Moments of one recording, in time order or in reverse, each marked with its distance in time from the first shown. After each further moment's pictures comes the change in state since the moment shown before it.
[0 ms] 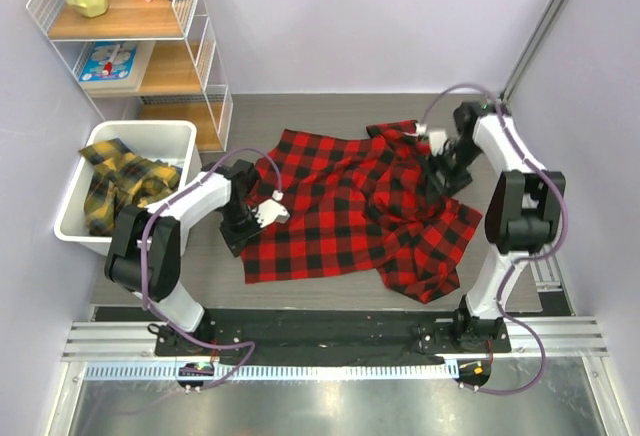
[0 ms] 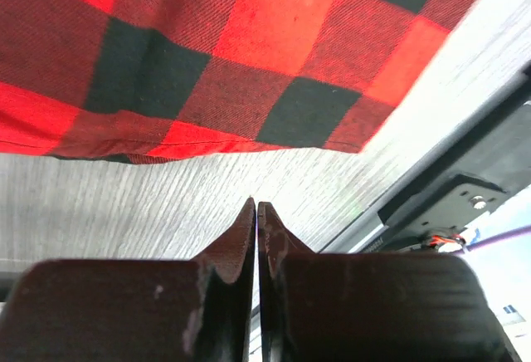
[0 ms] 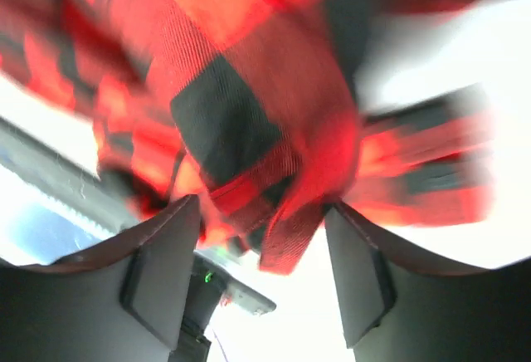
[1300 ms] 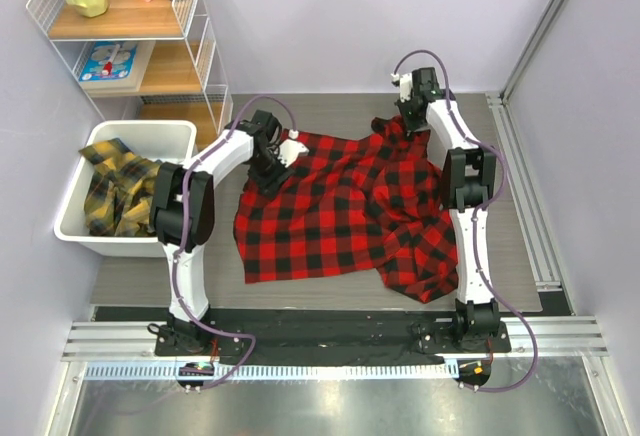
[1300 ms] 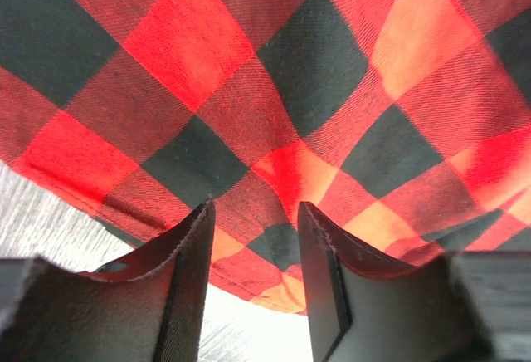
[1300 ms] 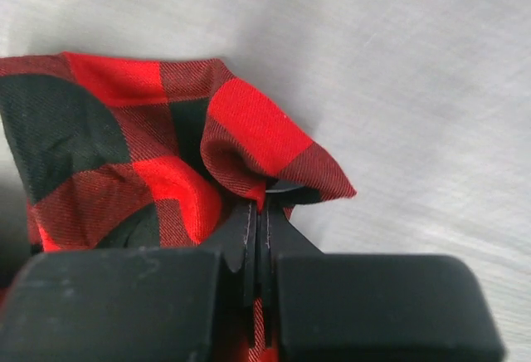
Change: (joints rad) left arm 0.014 0.424 0.571 0.166 0.034 -0.162; right arm 0.100 0.725 0.834 0.560 0.272 0.239
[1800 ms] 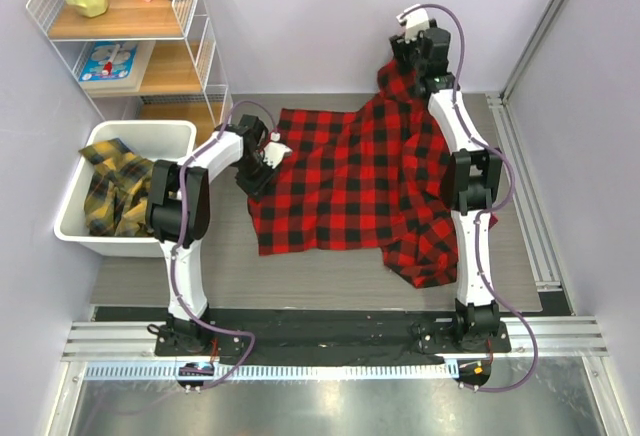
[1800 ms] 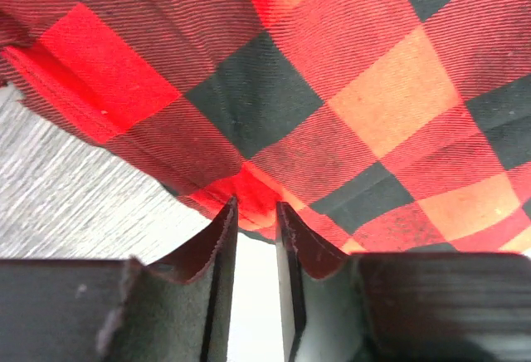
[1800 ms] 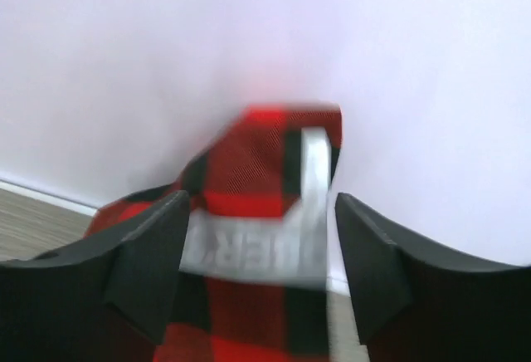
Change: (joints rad) left arm 0.071 0.022 -0.053 0.012 -0.044 -0.098; right arm 0.028 -0.063 0.074 0.689 0.094 -0.088
